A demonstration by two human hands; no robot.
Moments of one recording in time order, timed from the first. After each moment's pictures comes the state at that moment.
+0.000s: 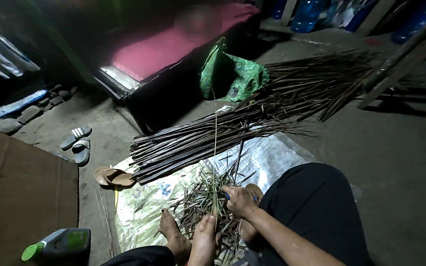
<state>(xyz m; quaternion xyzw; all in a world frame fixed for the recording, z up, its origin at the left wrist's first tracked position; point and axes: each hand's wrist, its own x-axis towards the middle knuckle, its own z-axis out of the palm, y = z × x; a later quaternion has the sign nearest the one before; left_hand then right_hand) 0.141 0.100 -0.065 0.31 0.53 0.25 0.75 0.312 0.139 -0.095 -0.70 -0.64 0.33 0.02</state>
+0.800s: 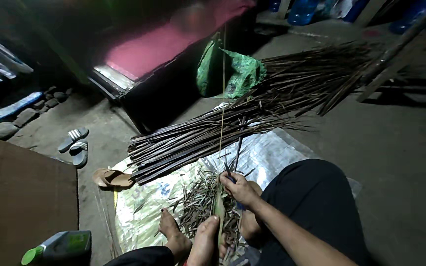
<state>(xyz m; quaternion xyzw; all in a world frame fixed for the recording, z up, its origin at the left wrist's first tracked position) 0.143 0.100 -0.075 0.28 0.49 0.20 0.80 0.326 0.149 -0.093 -0.61 -0.42 0.53 0.41</state>
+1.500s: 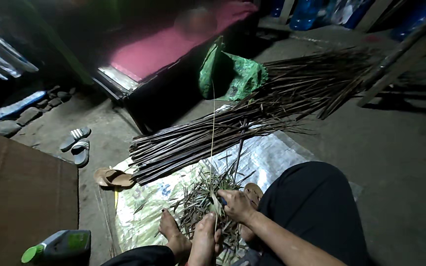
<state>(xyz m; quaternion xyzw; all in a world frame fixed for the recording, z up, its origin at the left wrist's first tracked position) 0.144 0.102 -0.068 0.25 0.51 0.26 0.78 0.303 0.132 -0.098 -0.67 -0.66 0.35 0.07</state>
